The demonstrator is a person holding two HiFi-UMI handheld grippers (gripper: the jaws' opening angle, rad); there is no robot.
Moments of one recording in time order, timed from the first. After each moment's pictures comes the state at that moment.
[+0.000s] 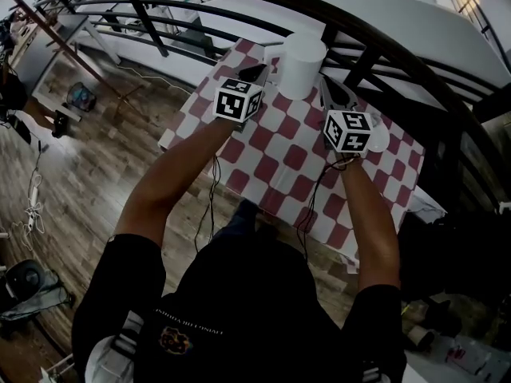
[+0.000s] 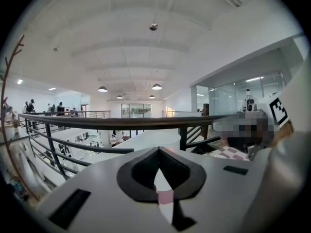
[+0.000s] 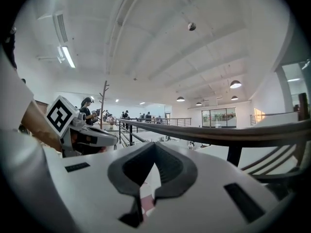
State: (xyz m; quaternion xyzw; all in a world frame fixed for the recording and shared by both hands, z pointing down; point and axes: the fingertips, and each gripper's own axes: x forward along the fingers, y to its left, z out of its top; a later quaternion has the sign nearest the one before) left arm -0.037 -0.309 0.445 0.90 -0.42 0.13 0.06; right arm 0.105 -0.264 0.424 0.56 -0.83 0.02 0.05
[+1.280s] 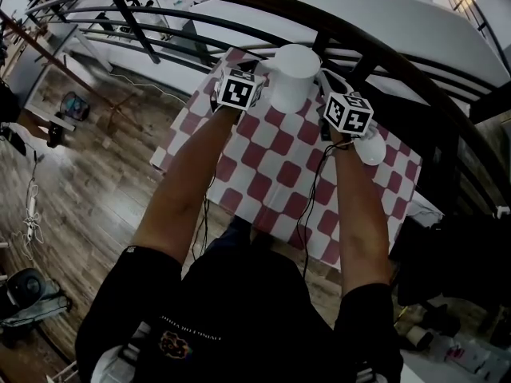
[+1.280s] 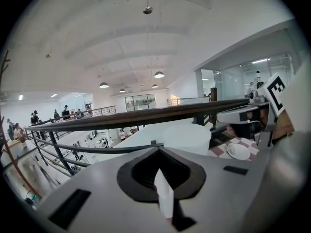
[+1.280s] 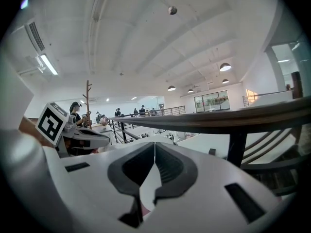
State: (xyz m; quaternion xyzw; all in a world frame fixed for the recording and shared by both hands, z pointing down) left arm -0.025 -0.406 0.468 0.86 -0.45 0.23 0.04; right arm 0.148 -0.365 0.454 0.58 -0.80 0.13 0.04
